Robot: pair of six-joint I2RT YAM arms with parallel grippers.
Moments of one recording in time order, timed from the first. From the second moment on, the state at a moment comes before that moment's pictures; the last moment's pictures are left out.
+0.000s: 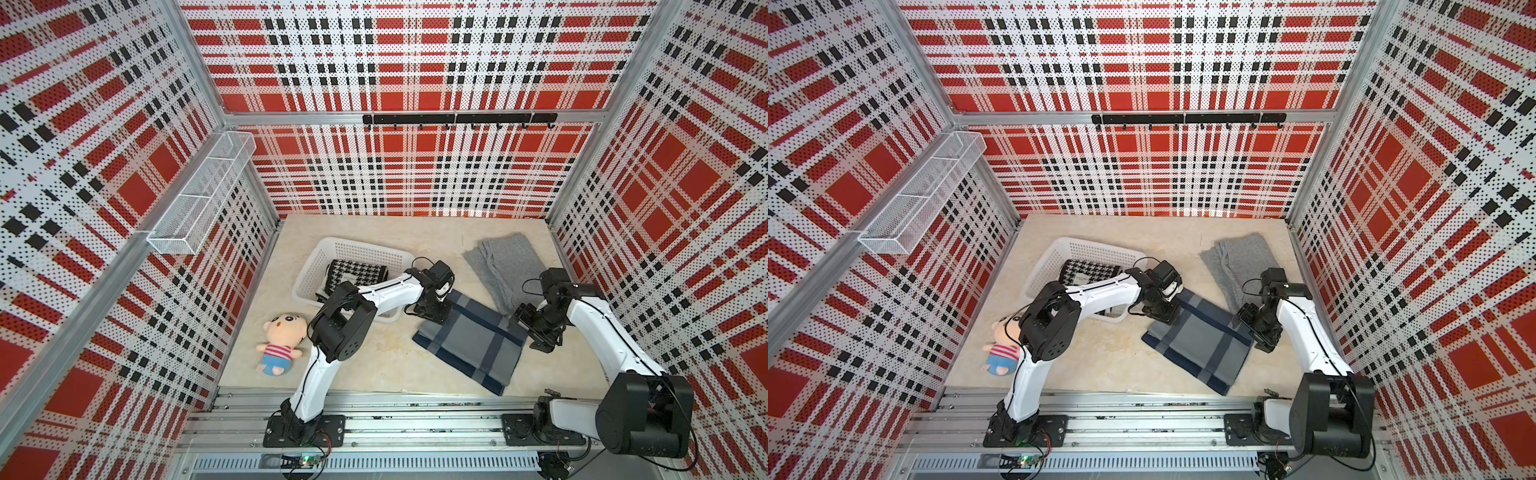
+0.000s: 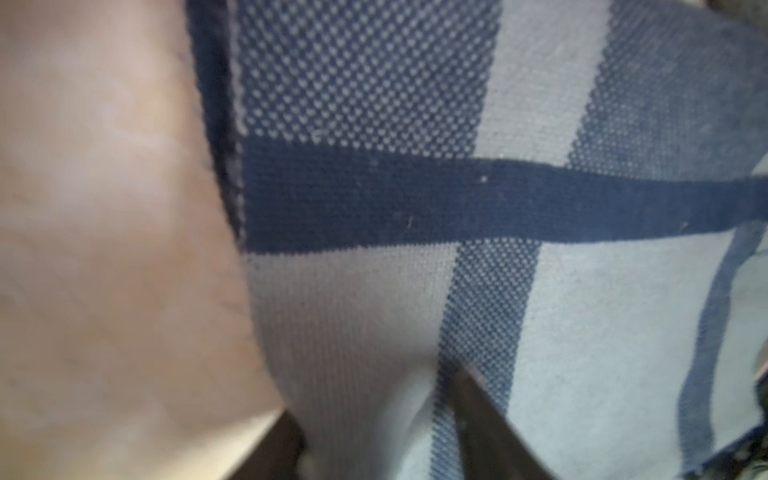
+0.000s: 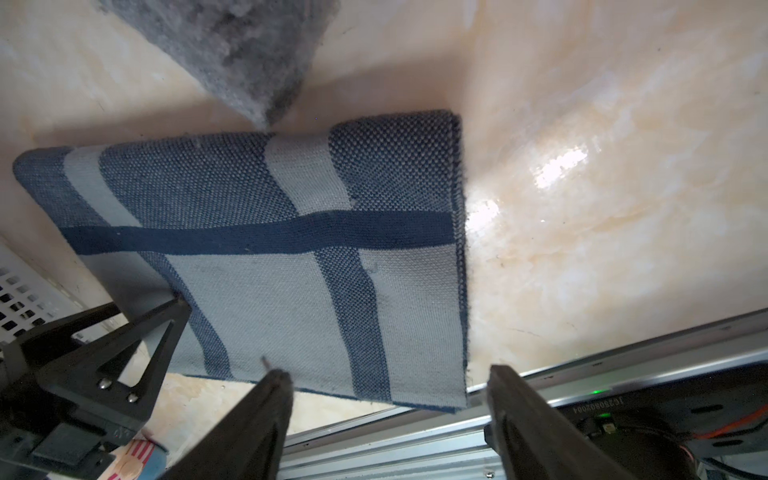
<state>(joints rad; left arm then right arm) -0.82 2.17 1.62 -0.71 0.27 -0.32 -0.06 1.27 0.93 -1.14 -0.22 0.67</state>
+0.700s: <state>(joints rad) -0.74 2.18 1.67 -0.73 0.18 -0.43 -0.07 1.32 0.76 -0.98 -0.33 0.67</state>
